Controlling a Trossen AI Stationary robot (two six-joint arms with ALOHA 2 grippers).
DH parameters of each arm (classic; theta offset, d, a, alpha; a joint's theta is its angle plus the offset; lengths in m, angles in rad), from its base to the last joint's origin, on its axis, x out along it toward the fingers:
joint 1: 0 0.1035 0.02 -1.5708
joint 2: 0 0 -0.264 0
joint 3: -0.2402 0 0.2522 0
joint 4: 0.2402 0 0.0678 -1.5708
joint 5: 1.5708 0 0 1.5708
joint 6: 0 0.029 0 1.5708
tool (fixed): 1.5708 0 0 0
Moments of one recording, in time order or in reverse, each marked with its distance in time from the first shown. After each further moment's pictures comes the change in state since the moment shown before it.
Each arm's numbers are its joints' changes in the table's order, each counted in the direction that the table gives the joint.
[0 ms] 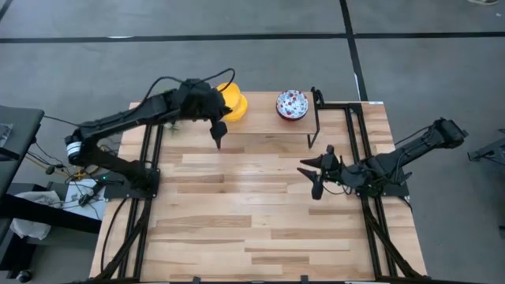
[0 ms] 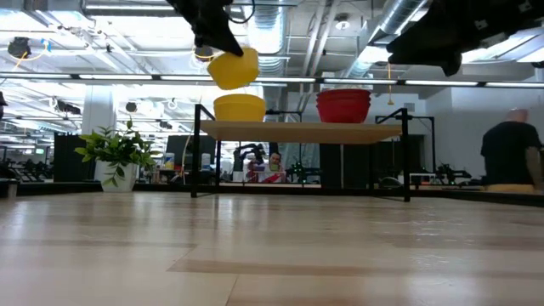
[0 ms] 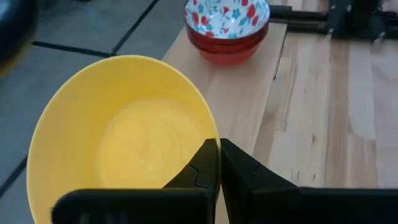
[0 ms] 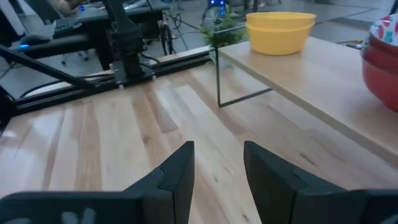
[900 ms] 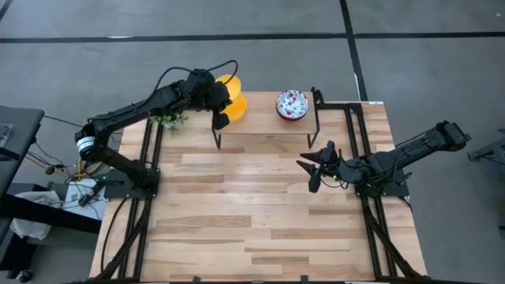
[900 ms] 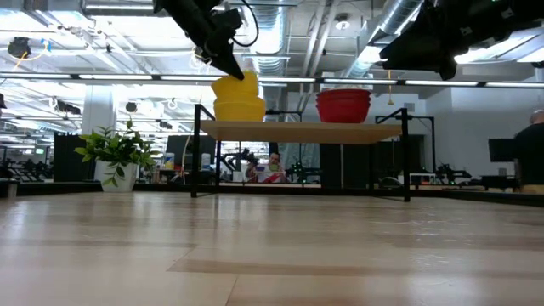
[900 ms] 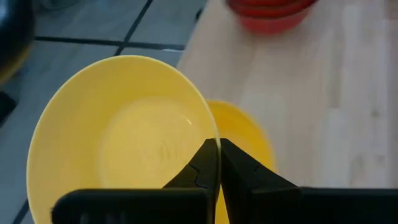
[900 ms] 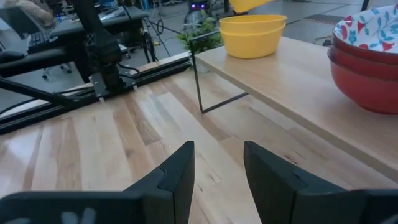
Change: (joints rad) left arm 0.139 0.120 -0.037 -0.015 0.047 0.181; right arm -0.083 0.000 0.000 -0.012 -0.002 0.025
